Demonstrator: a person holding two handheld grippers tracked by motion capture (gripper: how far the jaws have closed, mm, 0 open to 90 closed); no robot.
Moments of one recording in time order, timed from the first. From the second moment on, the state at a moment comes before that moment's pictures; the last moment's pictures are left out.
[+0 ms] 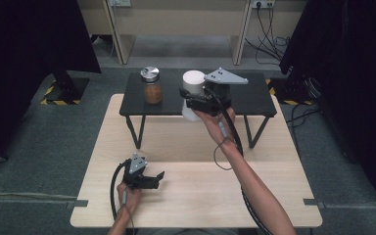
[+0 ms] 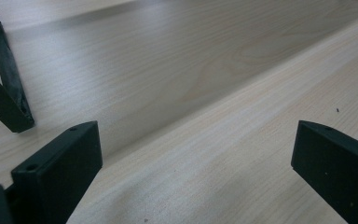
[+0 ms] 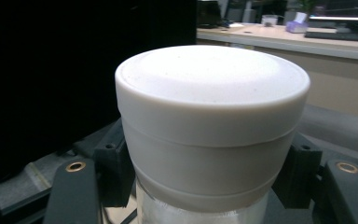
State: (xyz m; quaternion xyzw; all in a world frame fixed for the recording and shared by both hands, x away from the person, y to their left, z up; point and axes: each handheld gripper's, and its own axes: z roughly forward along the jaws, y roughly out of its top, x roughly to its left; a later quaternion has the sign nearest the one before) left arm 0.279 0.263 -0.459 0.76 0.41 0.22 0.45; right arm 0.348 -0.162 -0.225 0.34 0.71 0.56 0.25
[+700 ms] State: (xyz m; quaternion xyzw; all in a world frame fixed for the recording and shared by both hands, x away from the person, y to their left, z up) left arm 0.280 0.262 -0.459 0.77 0.41 0.23 0.45; right arm 0.383 -0.122 -0.220 0.41 0.67 0.53 0.32
